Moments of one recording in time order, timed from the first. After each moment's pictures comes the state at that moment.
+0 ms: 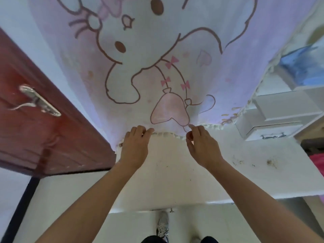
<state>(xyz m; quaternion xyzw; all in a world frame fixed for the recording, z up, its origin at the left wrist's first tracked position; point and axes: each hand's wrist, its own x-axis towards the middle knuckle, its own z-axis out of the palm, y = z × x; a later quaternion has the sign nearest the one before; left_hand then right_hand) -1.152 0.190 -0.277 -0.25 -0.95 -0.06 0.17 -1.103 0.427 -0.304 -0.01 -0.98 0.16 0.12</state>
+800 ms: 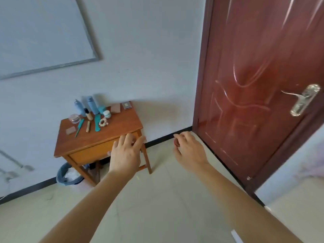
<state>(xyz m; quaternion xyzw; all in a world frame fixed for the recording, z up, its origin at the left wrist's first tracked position) -0.583 -0.257 -0.191 0.38 -0.89 0.11 0.22 -0.794 -0.169 -0.228 0.59 -0.77 0.24 0.06</state>
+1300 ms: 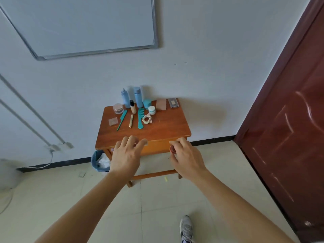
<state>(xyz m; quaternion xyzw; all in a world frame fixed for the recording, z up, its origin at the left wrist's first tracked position) -0.445 -0.465 -0.227 0.49 -0.86 0.08 0.11 -0.660 -0.417 -0.265 0.70 -0.68 0.21 -0.02</state>
